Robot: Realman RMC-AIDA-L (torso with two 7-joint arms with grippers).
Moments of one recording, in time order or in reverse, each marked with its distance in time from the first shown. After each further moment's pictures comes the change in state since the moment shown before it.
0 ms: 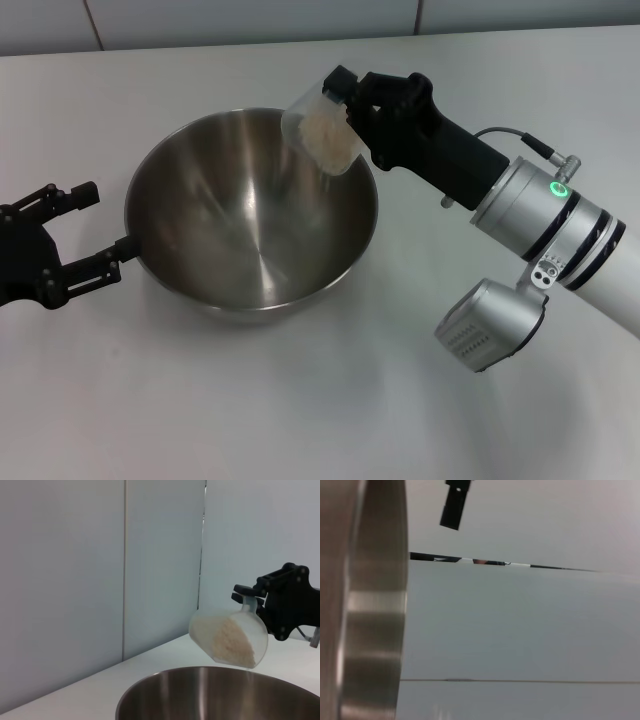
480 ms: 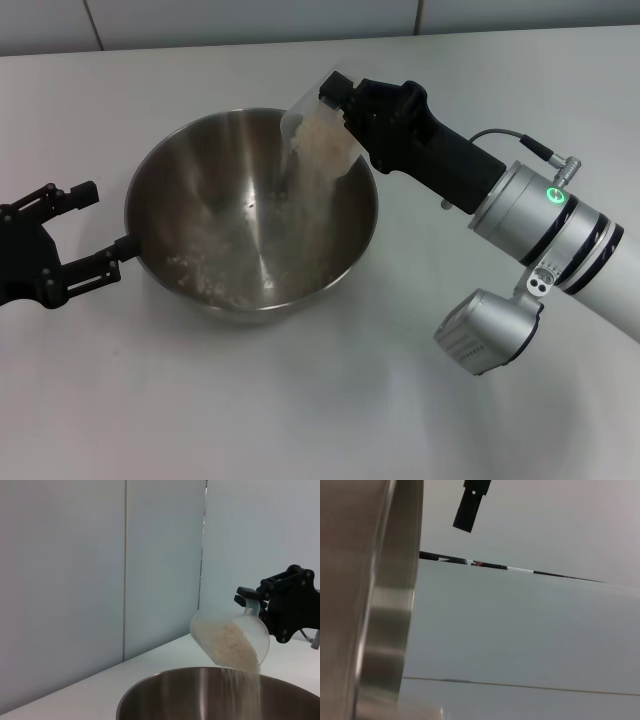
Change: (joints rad) left arm 0.001 0.000 -0.002 0.000 -0.002 0.000 0.000; right arm -0.004 0.000 -0.011 0.008 0.000 0.000 -0.073
